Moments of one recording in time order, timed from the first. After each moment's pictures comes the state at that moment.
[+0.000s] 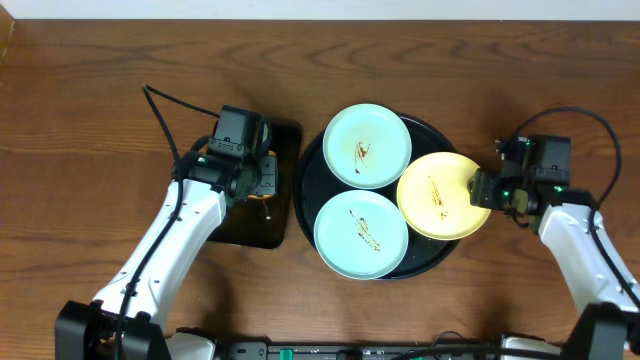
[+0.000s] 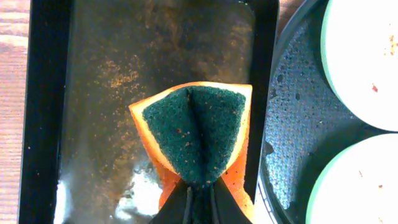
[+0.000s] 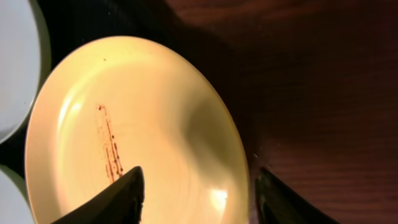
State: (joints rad) left arm -0.26 1.46 1.03 -0.73 0.01 -0.23; right arm -0.11 1.44 0.79 -0.47 -0.20 0.08
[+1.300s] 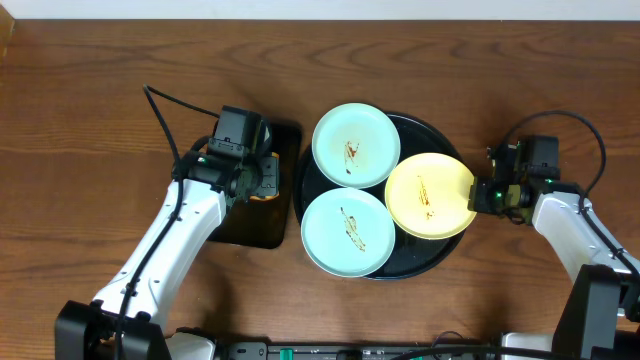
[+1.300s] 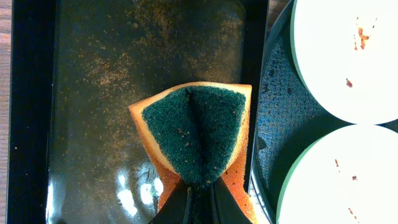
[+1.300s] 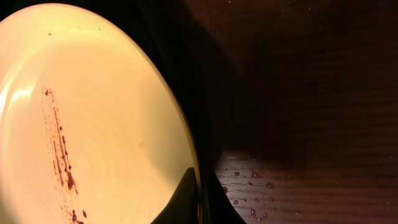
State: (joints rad) left arm -0.26 1.46 1.03 -0.73 0.05 -0.23; right arm -0.11 1.55 0.79 -0.46 -0.22 0.07
